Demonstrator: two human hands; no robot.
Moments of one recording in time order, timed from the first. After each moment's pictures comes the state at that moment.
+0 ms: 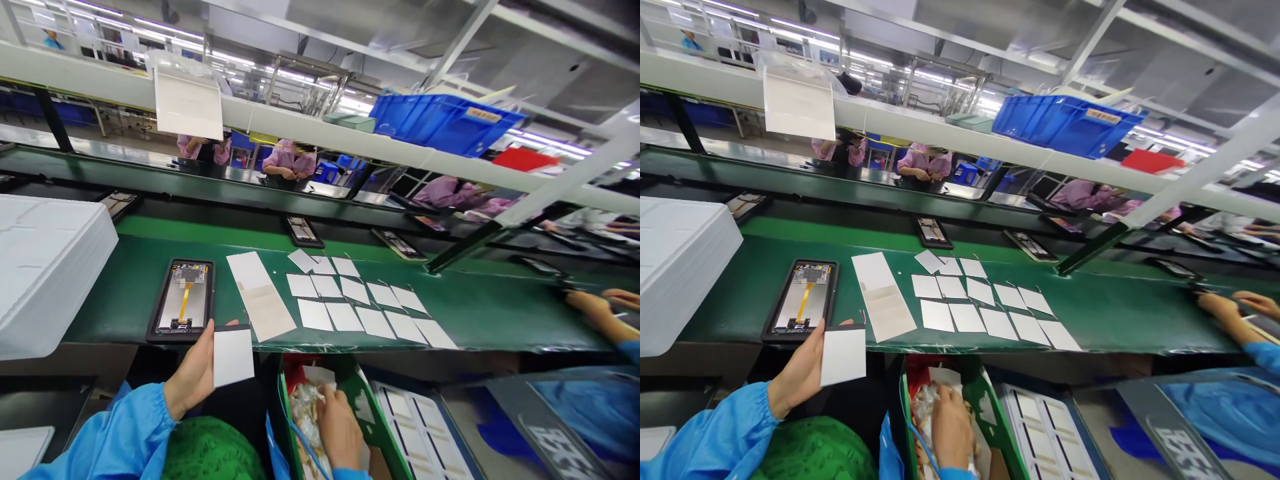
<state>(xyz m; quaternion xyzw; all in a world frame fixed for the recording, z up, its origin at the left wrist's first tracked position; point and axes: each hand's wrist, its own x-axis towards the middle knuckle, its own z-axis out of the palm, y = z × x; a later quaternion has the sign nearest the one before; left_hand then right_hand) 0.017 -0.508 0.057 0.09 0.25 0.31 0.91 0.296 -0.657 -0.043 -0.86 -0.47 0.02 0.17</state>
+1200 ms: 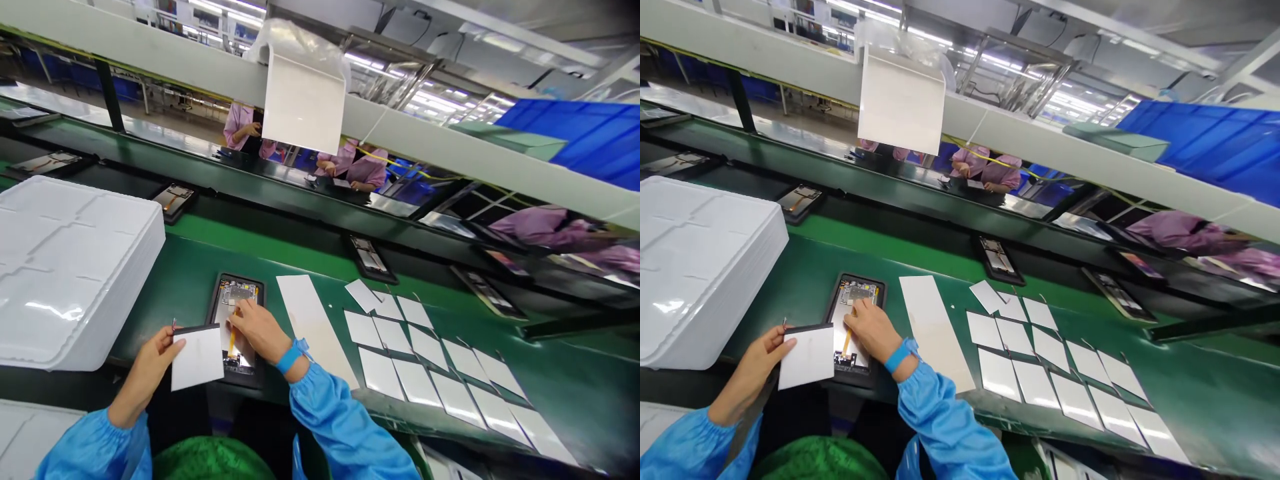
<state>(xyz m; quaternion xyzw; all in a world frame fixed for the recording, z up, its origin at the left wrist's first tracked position) -0.163 -0.421 0.013 0.31 0.52 0.45 0.66 0.094 -0.351 0.052 -0.39 -0.92 0.00 0.05</state>
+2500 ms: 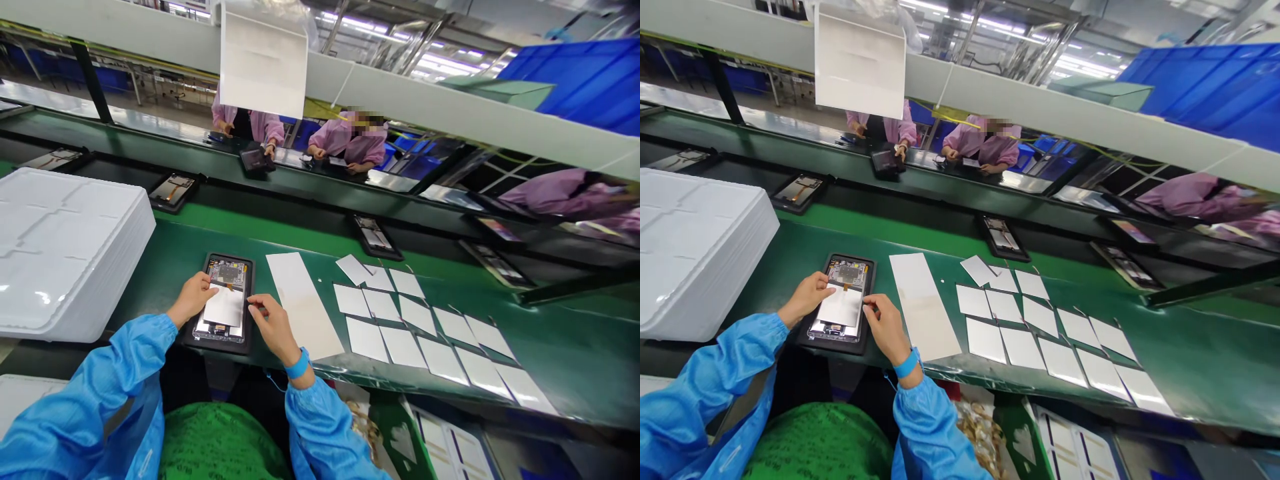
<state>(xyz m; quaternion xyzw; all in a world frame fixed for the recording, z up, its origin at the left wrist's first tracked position) -0.086 -0.341 0.009 0.53 0.56 0.37 0.52 0.138 -0.414 0.028 -0.56 -0.67 0.29 0.39</state>
